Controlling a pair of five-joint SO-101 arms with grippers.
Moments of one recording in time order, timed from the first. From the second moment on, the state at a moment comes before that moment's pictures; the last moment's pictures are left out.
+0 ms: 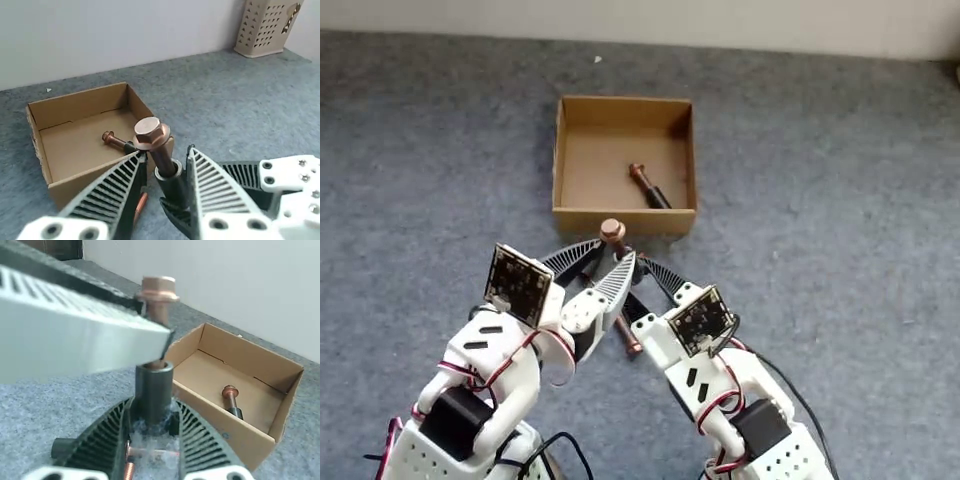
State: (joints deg) left arm 26.6 -91.6 70.7 45.6 9.4; right arm -39.3 -102.4 95.1 24.3 10.5
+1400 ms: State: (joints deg) left arm -9.1 -91.8 87.4 56.7 -3.2; right arm -28.0 -93.6 80.1 24.6 8.0
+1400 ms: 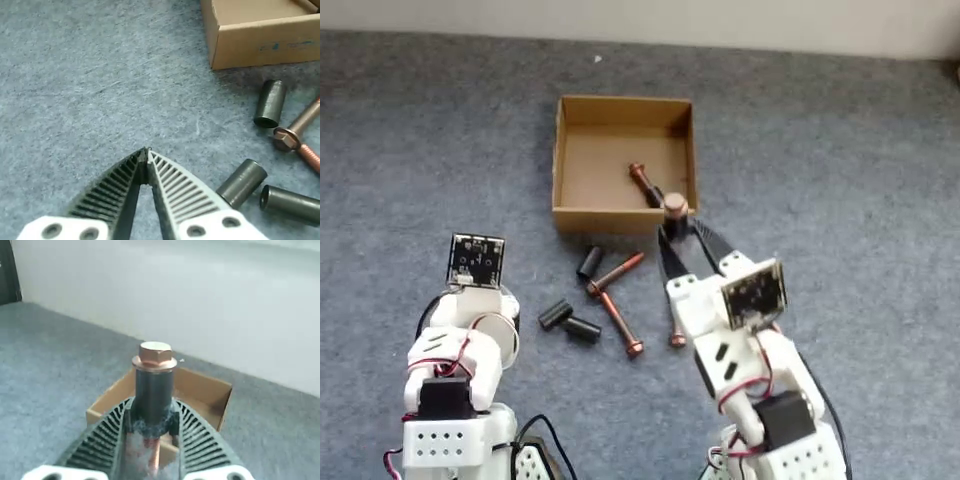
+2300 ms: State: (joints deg) left arm -9.4 -91.8 87.4 56.7 -3.2; right arm -23.6 -1.6 42.0 -4.0 7.4
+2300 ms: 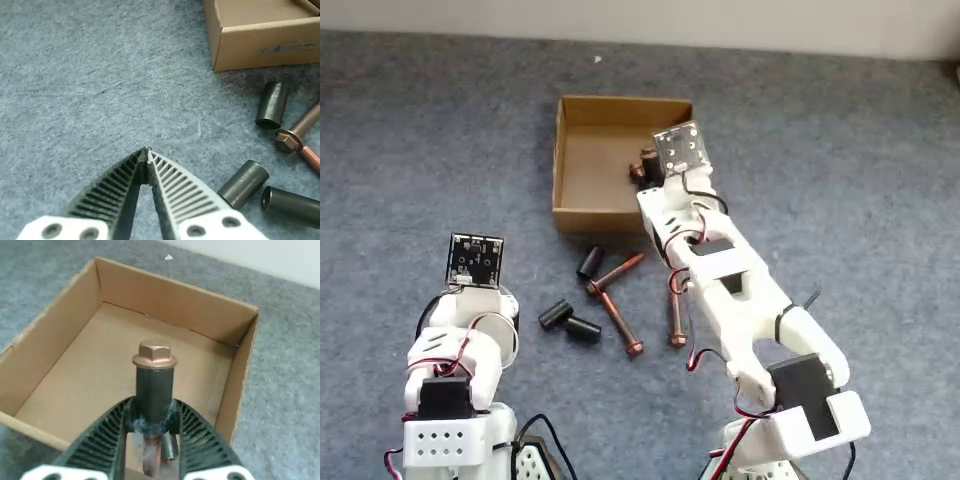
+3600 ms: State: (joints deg) left arm -25.5 -91.8 87.4 54.5 -0.1; right arm -55.6 -20.4 32.6 53.3 7.4
